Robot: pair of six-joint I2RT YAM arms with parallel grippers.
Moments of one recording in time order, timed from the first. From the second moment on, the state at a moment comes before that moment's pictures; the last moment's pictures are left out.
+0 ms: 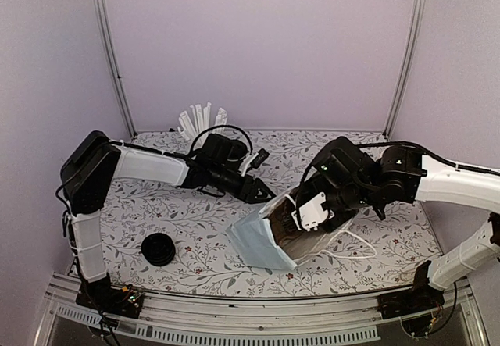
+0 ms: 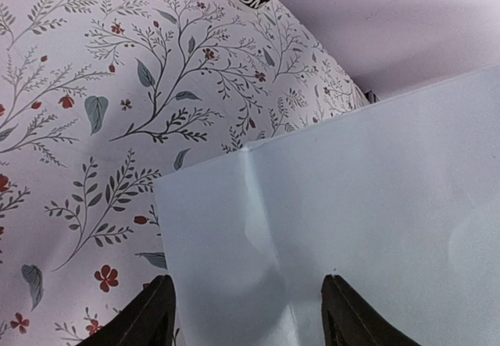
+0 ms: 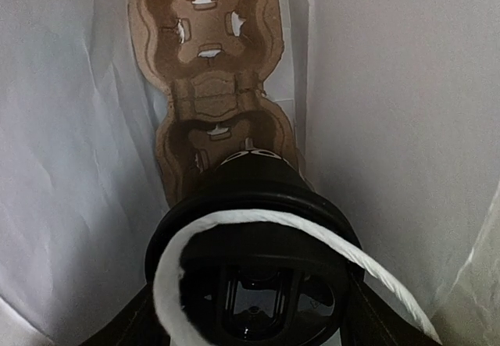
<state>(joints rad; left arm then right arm) -0.74 1.98 1.25 0.06 0.71 -0.28 1.10 1.35 1.19 -0.81 0.30 -1.14</state>
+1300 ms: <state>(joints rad) -0.72 1.93 1.13 0.09 0.77 -0.28 1.08 1.70 1.54 -1.12 0.15 -0.91</state>
